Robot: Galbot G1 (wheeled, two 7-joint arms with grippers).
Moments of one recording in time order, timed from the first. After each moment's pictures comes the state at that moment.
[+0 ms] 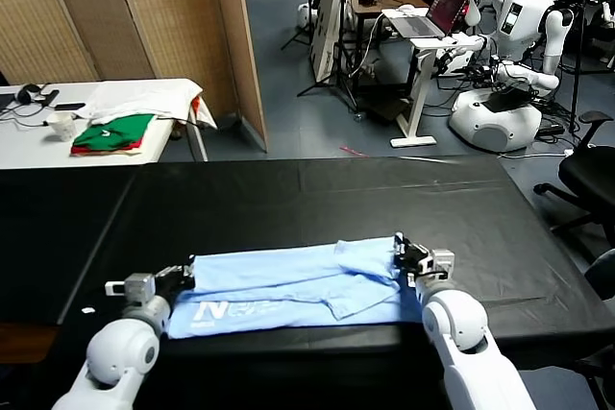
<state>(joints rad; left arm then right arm) 1.24 -1.16 -0.51 -1.82 -0.42 0.45 -0.12 -1.14 1.32 0.41 1.77 0.40 -0.49 0.15</state>
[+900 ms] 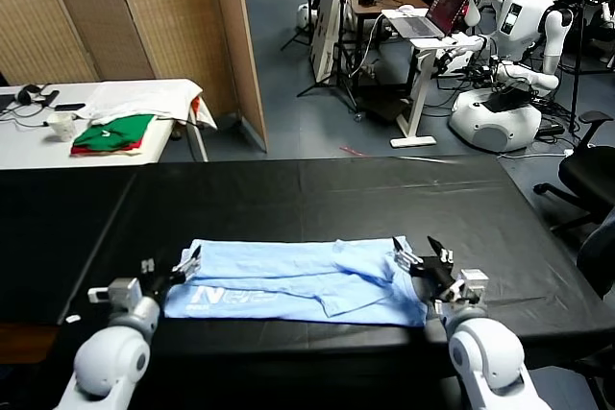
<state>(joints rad) 1.45 -1.24 -0.64 -1.94 -0.51 0.40 -0.07 -1.36 1.28 0.55 2.03 0.41 -0.44 0.05</state>
